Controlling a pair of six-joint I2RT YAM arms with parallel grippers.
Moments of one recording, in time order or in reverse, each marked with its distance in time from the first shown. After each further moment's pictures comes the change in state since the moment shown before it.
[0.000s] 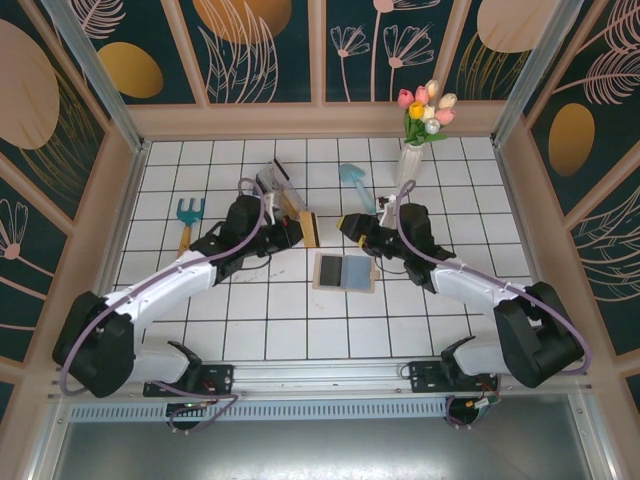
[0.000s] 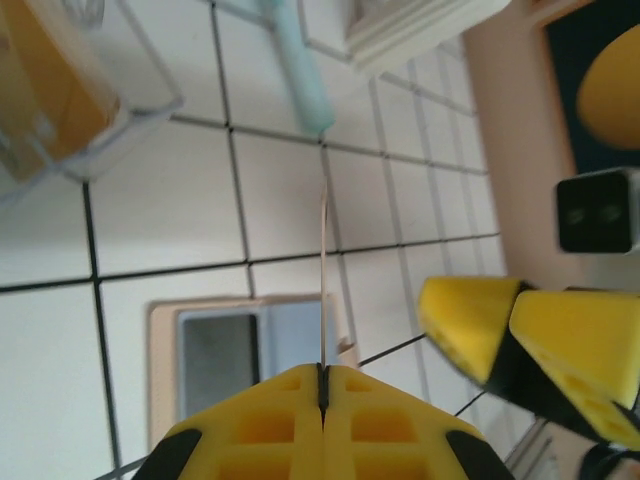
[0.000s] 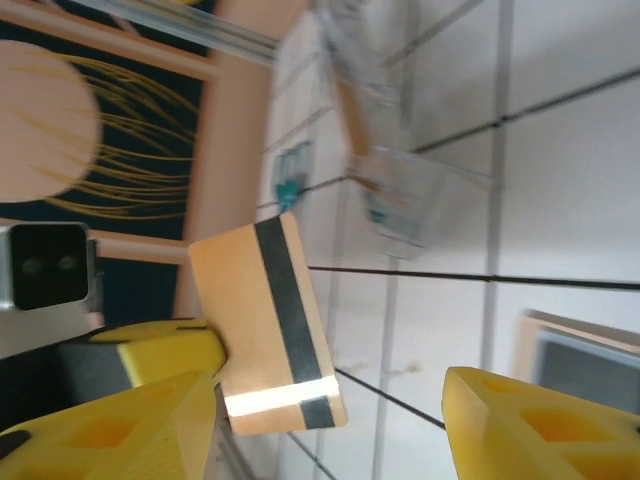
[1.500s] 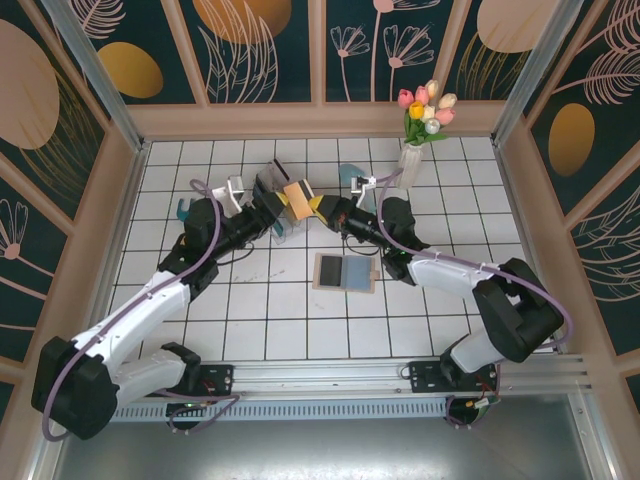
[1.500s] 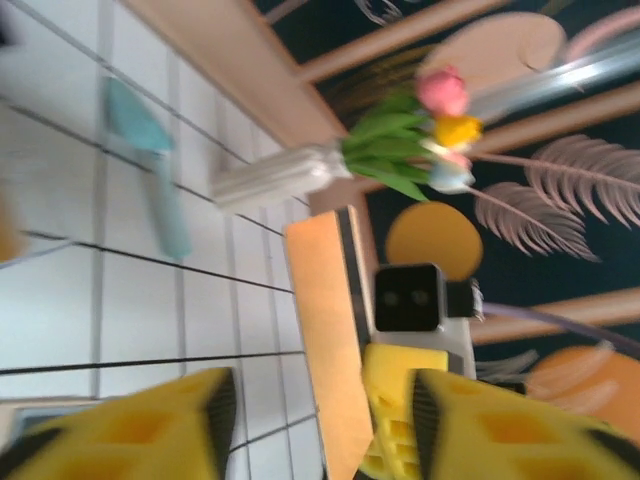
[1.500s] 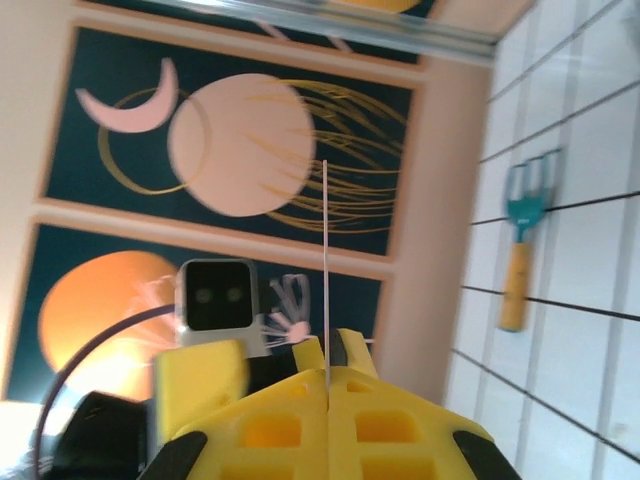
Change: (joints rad) left arm 0.100 -0.227 -0.113 0.206 -0.017 -0.262; right arm 0.148 0.154 0.131 0.359 0.057 0.308
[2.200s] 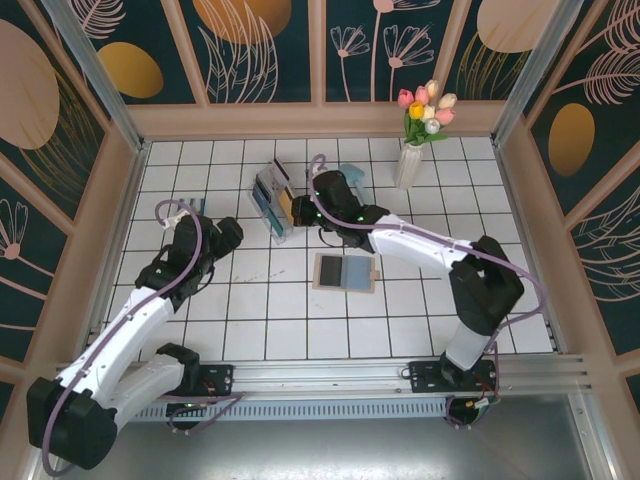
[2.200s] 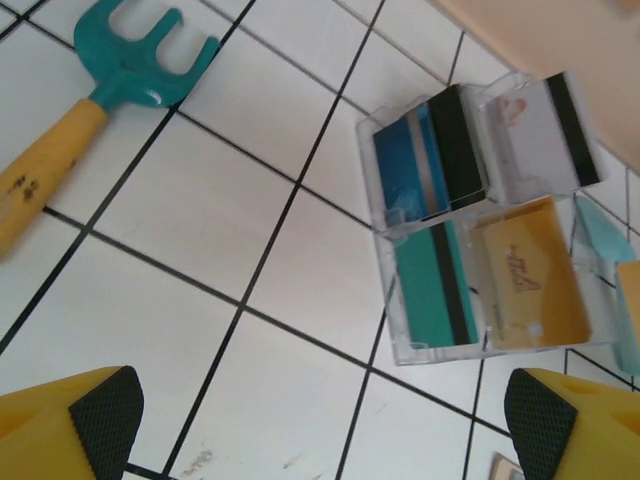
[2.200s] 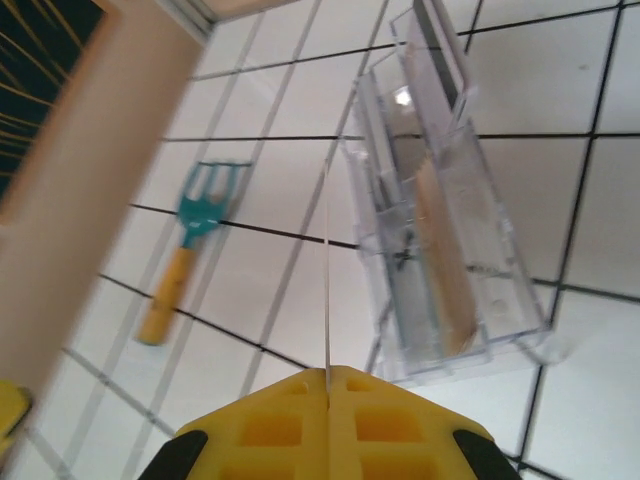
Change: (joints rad) left arm 0.134 -0.146 -0.045 -0.592 -0.503 0.285; right arm 0.170 0.253 0.551 -0.880 0.460 -0.756
